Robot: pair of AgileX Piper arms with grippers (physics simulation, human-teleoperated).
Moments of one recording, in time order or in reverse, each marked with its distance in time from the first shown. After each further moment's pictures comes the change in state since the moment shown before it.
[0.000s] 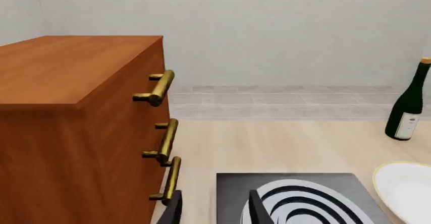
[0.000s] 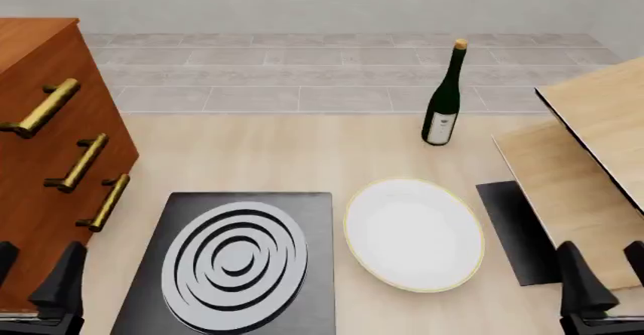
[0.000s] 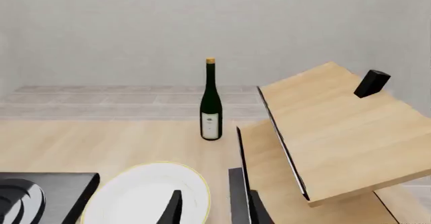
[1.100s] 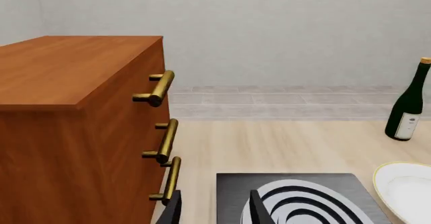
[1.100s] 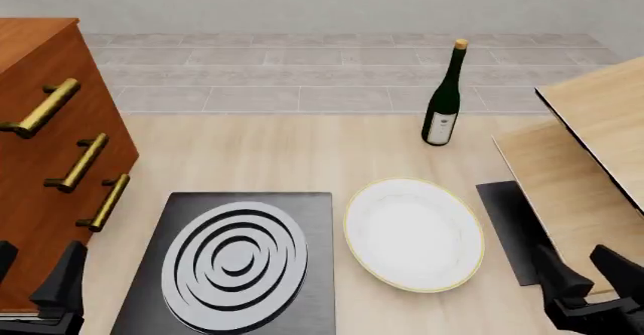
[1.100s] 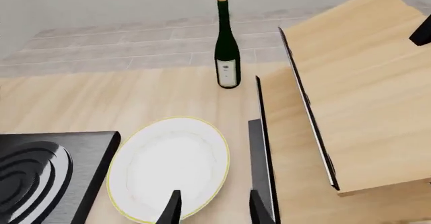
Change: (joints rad) left arm 0.000 0.004 -0.003 -0.001 0.000; right arm 0.070 0.210 -0.131 0.222 0.106
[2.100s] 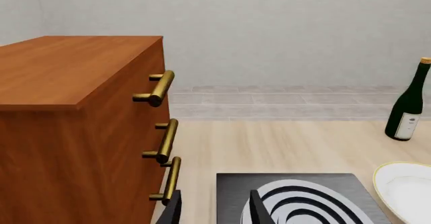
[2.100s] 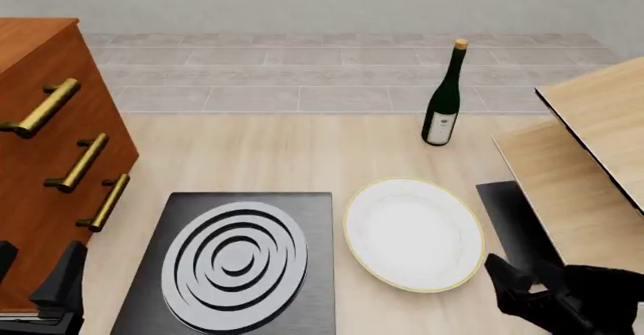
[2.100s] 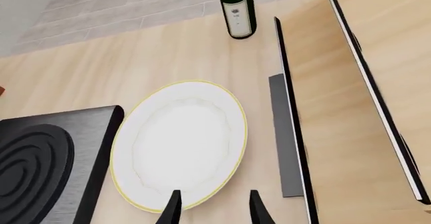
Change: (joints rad) left arm 0.000 0.000 0.000 0.000 0.000; right arm 0.081 0.484 0.130 -0.426 0.172
